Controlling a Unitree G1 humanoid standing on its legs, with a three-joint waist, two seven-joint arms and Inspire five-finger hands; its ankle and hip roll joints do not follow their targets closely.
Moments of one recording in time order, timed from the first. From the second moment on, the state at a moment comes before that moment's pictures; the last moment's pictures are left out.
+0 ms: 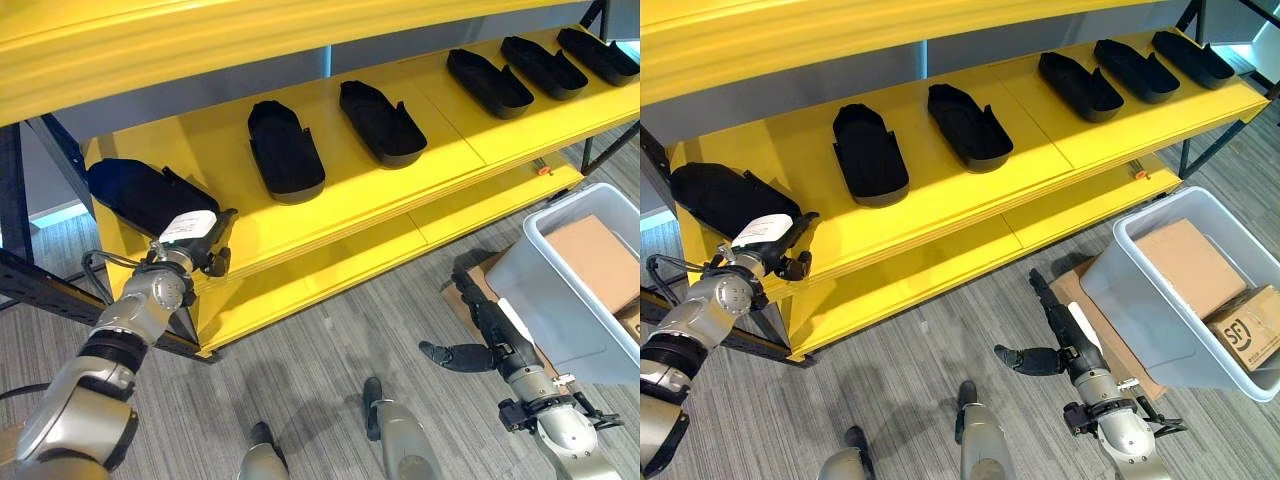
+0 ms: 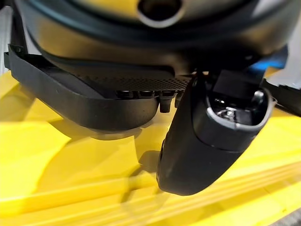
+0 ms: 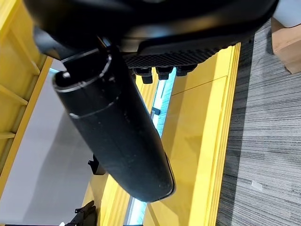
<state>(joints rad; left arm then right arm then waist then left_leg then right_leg) -0.66 0.82 -0.44 0.73 0.48 -0.11 -0.01 0.28 -0.56 0.06 -0.10 0.16 -0.22 0.03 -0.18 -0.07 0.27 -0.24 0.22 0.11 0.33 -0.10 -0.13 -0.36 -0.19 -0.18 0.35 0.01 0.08</state>
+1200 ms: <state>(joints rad) -0.43 1.00 -0.36 0.53 0.50 -0.20 -0.08 0.28 -0.56 0.02 -0.10 0.16 -0.22 0.06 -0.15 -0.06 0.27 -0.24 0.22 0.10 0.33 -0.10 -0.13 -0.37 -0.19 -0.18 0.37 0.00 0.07</state>
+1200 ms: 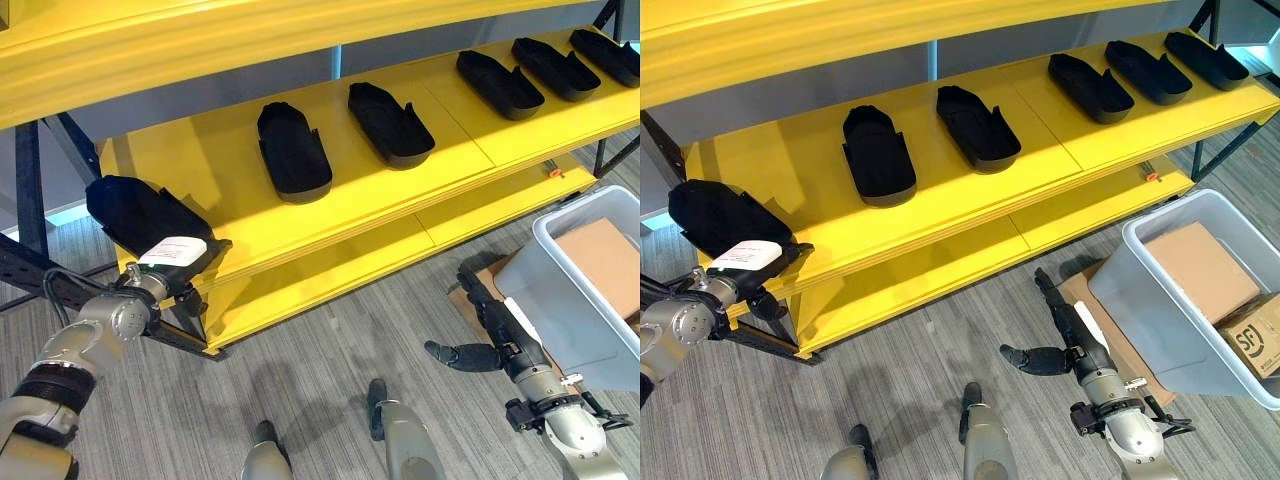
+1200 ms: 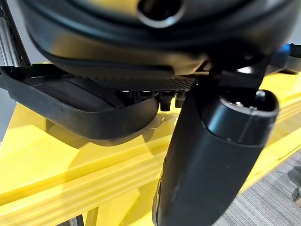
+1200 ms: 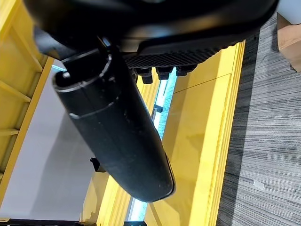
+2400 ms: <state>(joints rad) -0.22 0.80 -0.02 0.18 0.22 -0.22 0.04 0.26 -0.52 -0.02 -0.10 0.14 -0.23 0.05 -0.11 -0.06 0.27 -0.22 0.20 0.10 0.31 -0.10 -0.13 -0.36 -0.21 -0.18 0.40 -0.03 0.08</state>
